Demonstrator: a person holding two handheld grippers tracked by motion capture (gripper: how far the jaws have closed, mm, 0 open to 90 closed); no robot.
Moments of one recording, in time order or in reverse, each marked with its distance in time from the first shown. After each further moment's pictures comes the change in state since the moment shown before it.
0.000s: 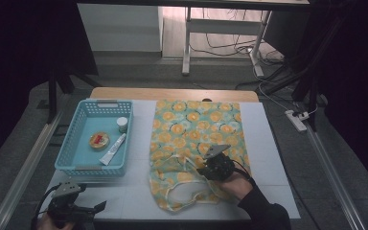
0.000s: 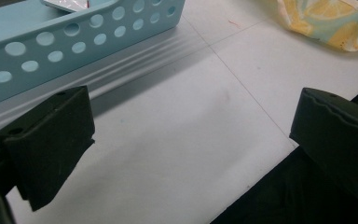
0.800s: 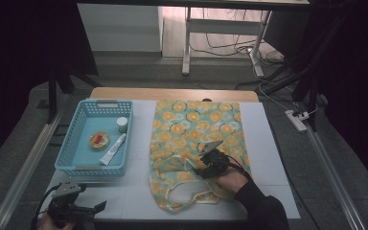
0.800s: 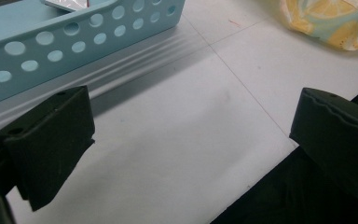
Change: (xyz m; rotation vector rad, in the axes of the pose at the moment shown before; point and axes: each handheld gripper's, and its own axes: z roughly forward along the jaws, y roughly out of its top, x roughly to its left) left arm 0.000 0.000 0.000 0.003 0.001 0.001; right arm -0.017 0.005 0.027 0.057 0.002 -0.014
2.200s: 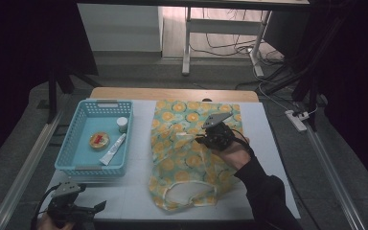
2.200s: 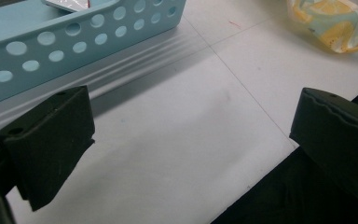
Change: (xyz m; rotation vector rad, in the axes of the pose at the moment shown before) left arm 0.001 0.000 0.000 -0.005 -0.002 -0.006; right arm -0.022 0.071 -0.071 -0.189 -0.030 -0.068
